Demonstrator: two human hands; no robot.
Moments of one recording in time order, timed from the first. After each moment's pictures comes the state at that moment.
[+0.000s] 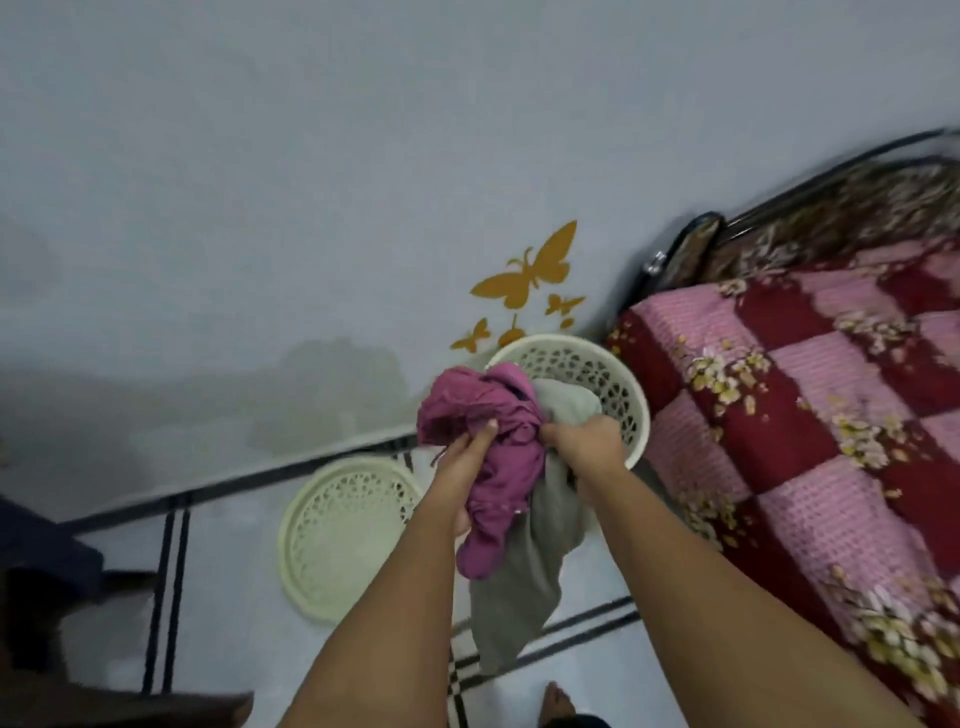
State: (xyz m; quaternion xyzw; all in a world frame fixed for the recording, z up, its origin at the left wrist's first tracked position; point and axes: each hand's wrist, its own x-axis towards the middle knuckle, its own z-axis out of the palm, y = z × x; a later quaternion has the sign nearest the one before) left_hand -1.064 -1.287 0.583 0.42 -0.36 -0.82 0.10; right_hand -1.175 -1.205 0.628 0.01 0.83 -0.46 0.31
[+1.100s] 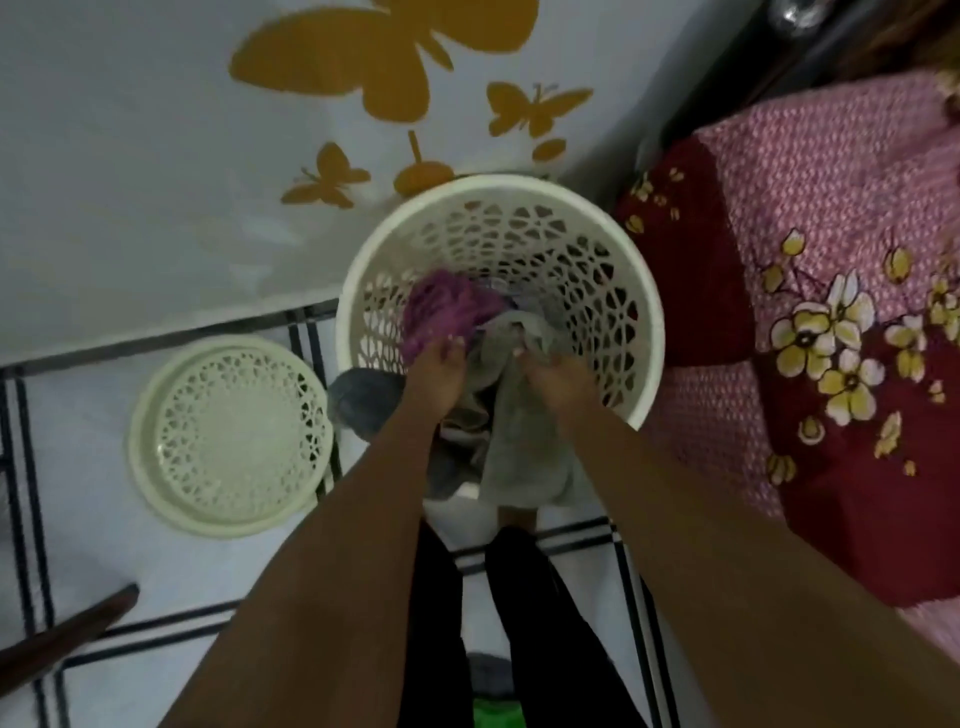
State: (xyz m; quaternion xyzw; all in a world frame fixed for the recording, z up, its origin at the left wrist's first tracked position) left_hand -1.360 -1.343 0.300 0.58 -0.61 -0.53 -0.06; right_hand -1.469 -1.262 0.342 0.01 0.82 -0.27 0.50
